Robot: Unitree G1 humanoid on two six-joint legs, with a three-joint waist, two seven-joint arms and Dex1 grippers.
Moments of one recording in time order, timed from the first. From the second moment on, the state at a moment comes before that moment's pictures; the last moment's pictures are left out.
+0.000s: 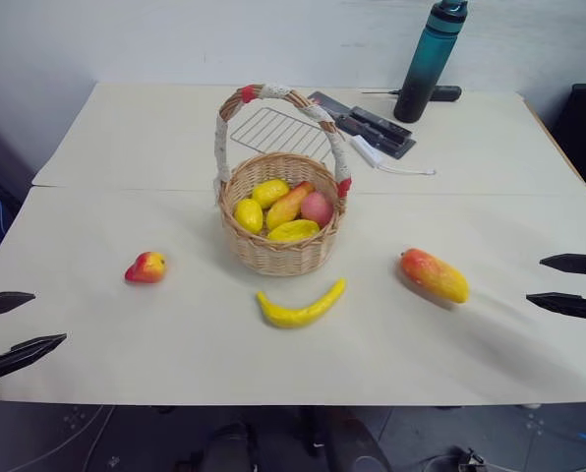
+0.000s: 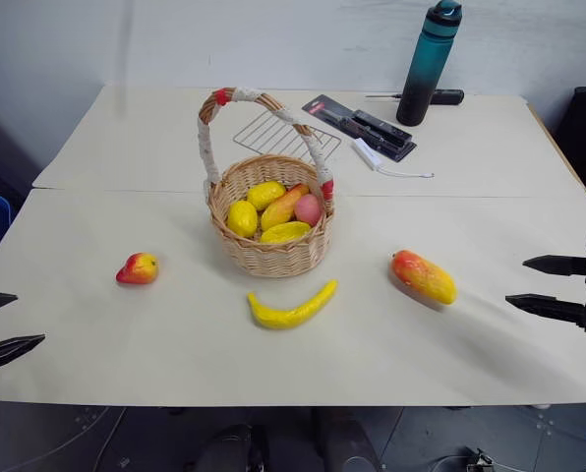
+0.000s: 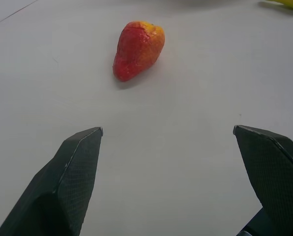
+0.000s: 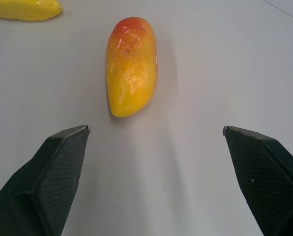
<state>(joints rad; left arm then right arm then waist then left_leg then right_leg) 0.40 1.00 0.93 -0.14 -0.46 0.47 -1.23 -0.17 -1.21 -0.38 0.40 0.46 0.30 1.47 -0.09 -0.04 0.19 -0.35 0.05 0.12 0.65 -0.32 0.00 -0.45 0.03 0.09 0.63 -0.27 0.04</state>
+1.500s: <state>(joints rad) -0.38 1.00 0.04 0.22 -0.15 0.22 -1.18 -0.33 -1.05 -0.38 -0.49 0.97 0.68 1.12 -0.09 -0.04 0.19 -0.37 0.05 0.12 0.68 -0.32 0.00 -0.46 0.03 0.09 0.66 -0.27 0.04</state>
